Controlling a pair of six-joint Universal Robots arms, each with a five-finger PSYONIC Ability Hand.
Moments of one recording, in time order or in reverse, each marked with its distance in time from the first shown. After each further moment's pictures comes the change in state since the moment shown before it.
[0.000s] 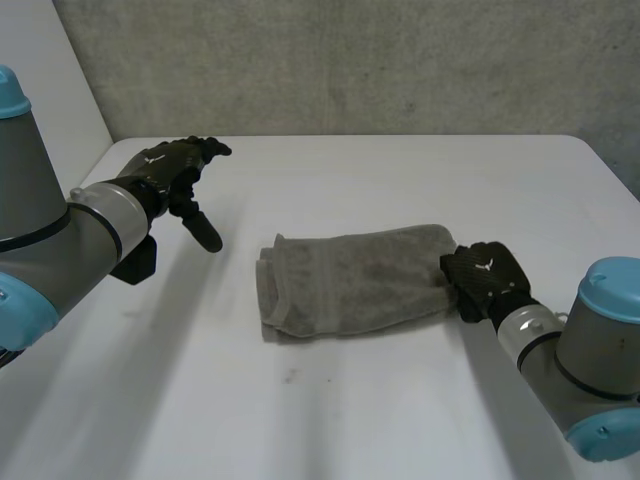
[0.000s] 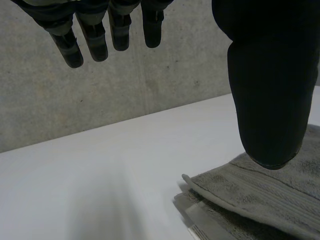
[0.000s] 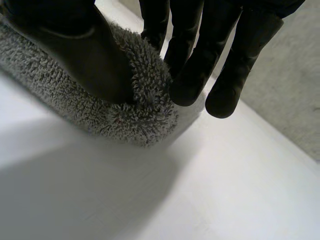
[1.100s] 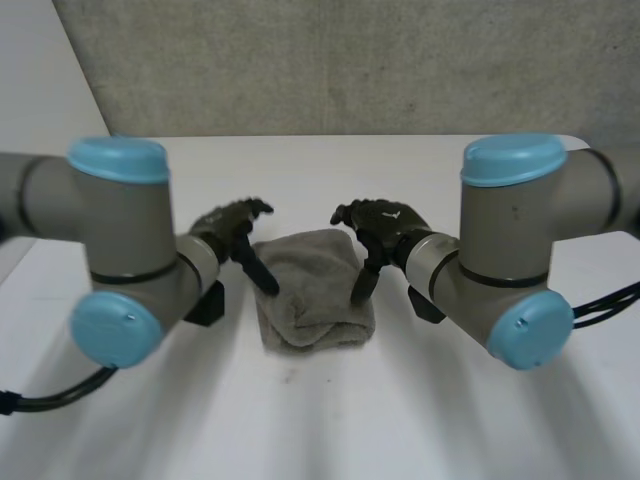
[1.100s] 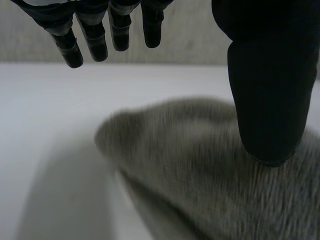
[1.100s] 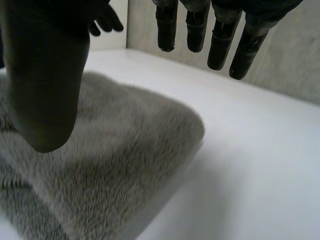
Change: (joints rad) left arm -0.157 -0.291 0.121 -0.017 -0.150 -0.242; right arm 0.299 0.184 -0.745 0.709 0.051 0.436; left_hand 0.002 0.005 0.003 0.000 0.000; right_hand -1.051 -1.010 -1.091 -1.084 -1.075
